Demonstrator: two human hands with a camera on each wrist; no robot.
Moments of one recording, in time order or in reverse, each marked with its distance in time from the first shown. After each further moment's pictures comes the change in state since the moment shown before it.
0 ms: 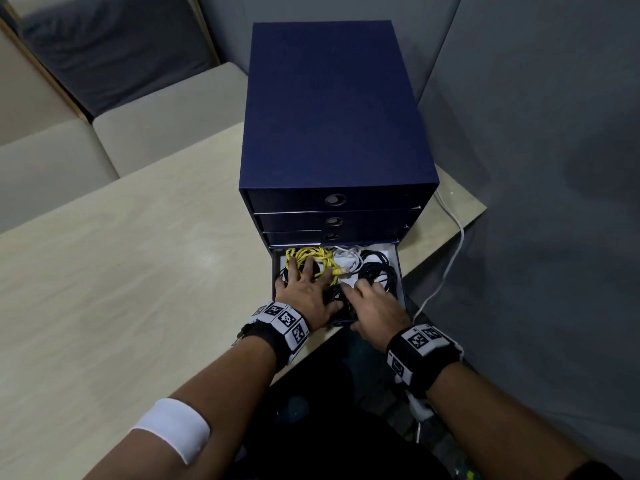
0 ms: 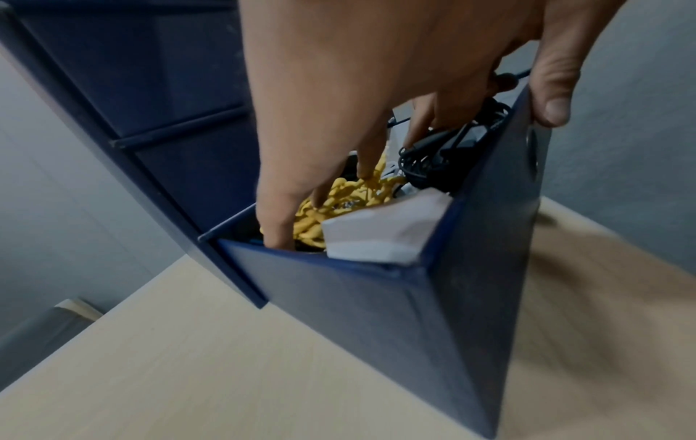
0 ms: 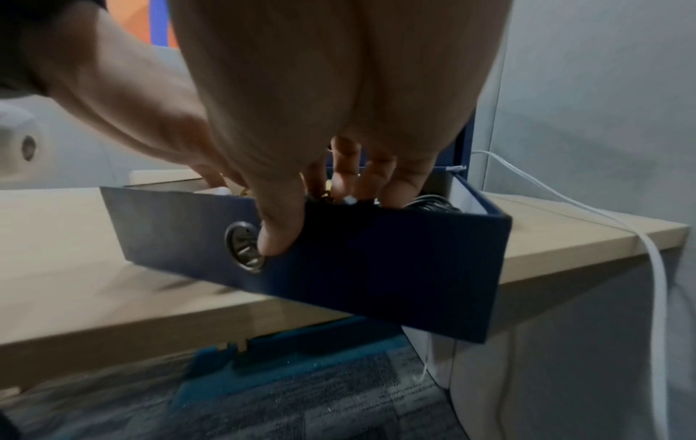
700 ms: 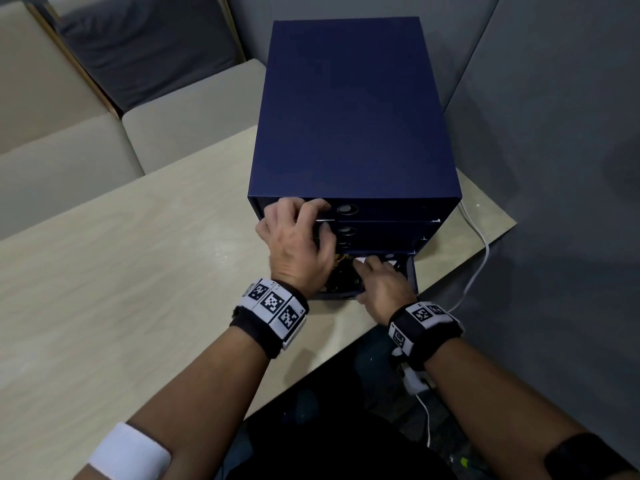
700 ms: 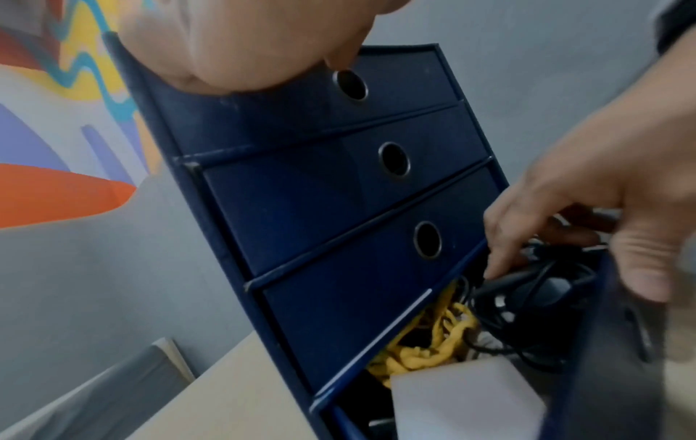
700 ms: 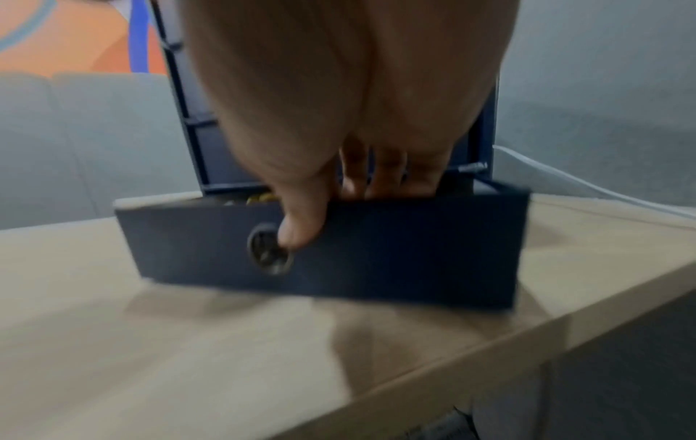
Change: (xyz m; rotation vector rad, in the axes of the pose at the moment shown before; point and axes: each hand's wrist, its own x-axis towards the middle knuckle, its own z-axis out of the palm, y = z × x) left_hand -0.010 0.003 -0.087 -0.533 1.244 0.110; right_hand 0.064 0.019 -0.027 0.087 0.038 0.029
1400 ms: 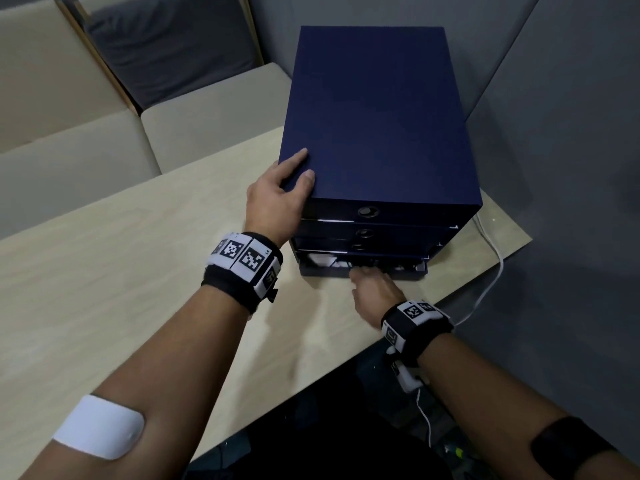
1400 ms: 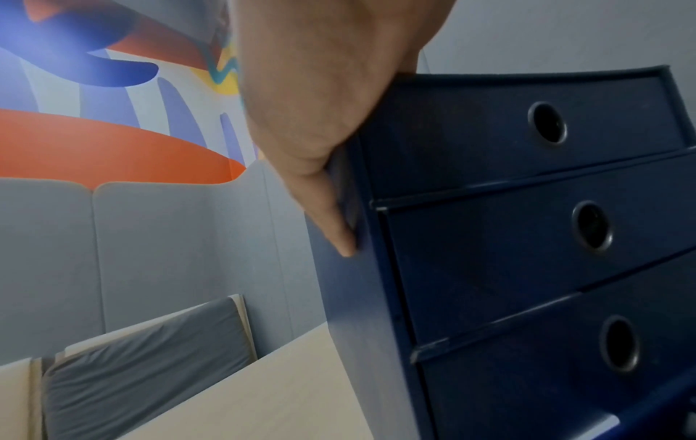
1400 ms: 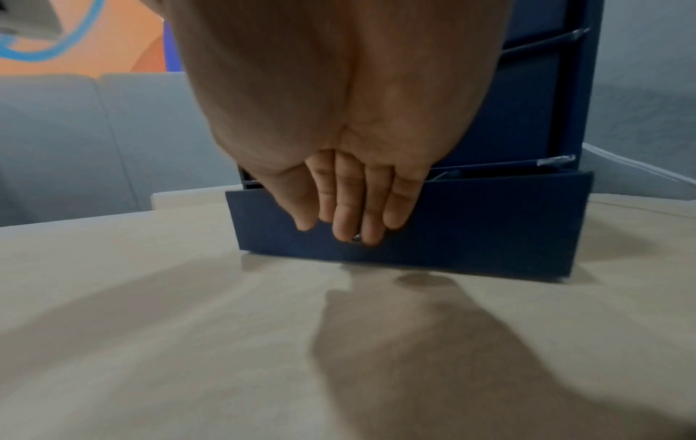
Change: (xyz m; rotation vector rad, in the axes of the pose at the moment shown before) left_hand 0.076 -0.036 -0.037 -0.456 -0.203 -0.494; right_hand 0.017 -0.038 -0.009 -0.009 -0.038 -0.033
